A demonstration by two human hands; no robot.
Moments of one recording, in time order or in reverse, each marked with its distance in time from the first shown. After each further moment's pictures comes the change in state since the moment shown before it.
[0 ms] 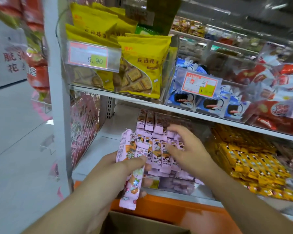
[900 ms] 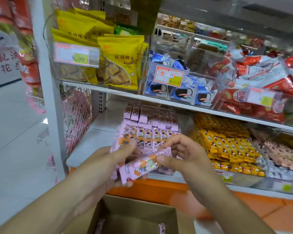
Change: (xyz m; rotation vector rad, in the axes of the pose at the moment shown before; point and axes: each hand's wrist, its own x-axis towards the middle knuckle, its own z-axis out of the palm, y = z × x) left_hand -0.055 -0.001 0.028 0.088 -0.192 -0.060; right_hand -0.116 -0.029 -0.036 0.724 0.038 0.139
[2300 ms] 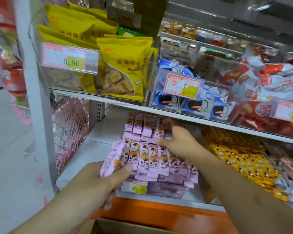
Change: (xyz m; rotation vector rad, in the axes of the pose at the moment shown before) left_hand 0.051 -0.010 -0.040 0.118 0.195 0.079; right_hand 0.180 0.040 -0.010 -0.847 -0.074 0.076
